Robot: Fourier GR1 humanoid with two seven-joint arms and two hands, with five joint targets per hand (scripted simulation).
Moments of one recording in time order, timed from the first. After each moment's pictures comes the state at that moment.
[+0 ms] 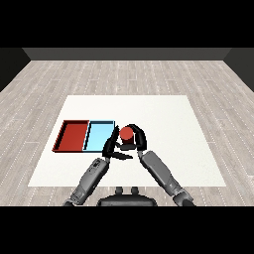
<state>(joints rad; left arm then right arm) -0.28 0.00 -0.41 -1.24 0.22 0.23 -0.33 -0.45 0.00 0.48 -1.30 -0.23 -0.52 -0.30</state>
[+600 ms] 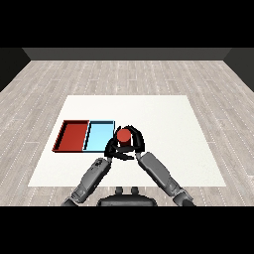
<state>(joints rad) -0.31 0.00 -0.45 -1.20 0.28 0.22 -0.36 -0.45 0.00 0.53 -1.32 -0.28 -0.54 -0.31</state>
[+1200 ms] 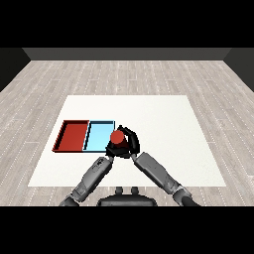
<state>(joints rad) -0.35 0.01 -0.49 -1.20 0.29 0.33 -0.33 -0.51 0.00 0.63 -1.27 -0.36 -0.61 -0.35</state>
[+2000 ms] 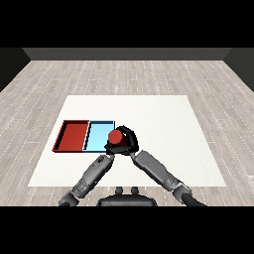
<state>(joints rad) -0.40 0.02 -0.51 -1.15 0.32 0.60 -0.34 -0.57 -0.02 0.66 -1.26 -0.40 -0.63 -0.33</state>
